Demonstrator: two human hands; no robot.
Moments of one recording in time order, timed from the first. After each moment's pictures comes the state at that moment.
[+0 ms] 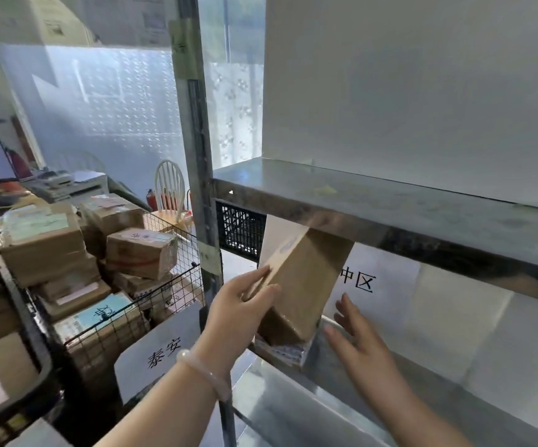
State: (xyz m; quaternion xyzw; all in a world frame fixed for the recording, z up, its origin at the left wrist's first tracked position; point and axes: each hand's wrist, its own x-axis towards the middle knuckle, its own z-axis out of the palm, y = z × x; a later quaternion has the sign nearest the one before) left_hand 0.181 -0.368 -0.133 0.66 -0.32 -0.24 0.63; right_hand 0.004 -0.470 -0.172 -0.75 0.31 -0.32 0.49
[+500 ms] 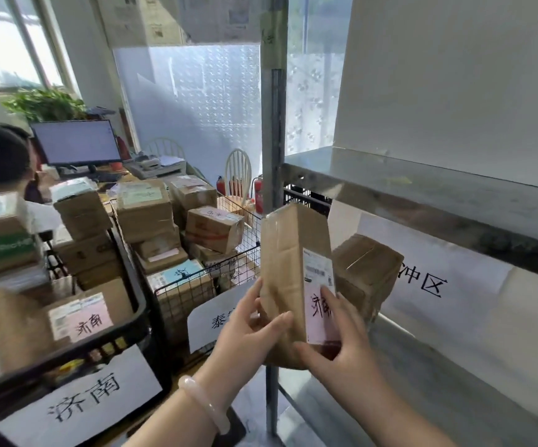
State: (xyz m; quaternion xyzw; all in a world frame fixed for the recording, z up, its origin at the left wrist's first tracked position) left_hand 0.164 -0.275 -0.159 0.67 -0.24 -0.28 0.64; right_hand 0.047 -0.404 -0.177 -0.80 0.21 -0.25 0.50
